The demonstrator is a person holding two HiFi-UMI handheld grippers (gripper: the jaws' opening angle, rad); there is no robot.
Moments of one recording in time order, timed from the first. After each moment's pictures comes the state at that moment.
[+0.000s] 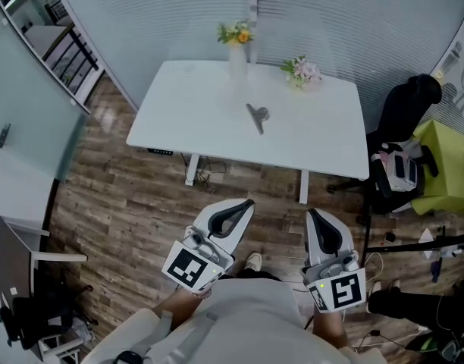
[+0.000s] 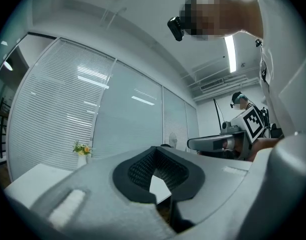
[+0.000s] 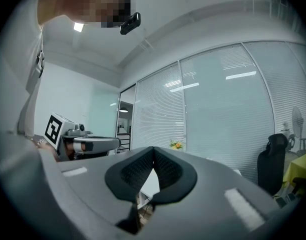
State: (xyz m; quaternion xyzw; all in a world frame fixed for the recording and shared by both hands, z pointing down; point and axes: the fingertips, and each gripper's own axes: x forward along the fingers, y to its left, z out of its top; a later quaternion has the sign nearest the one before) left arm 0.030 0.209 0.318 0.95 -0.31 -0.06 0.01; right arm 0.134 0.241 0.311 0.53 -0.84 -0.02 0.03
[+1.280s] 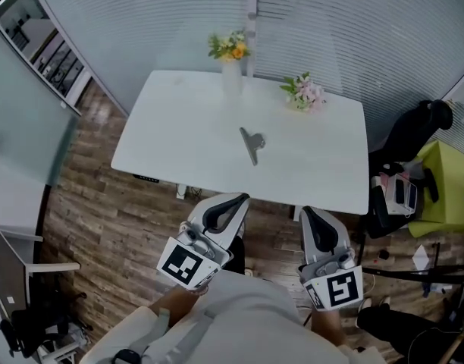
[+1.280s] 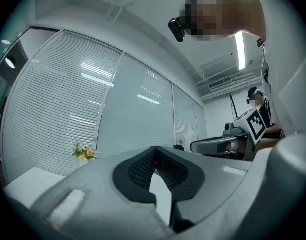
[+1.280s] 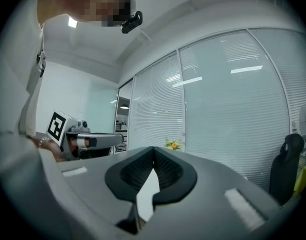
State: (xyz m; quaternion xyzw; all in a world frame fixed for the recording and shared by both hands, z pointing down) left arm 0.055 0.029 0.323 0.94 -0.33 -0.07 0.01; right arm 0.159 0.064 0.325 0.52 -0.85 -0.02 0.05
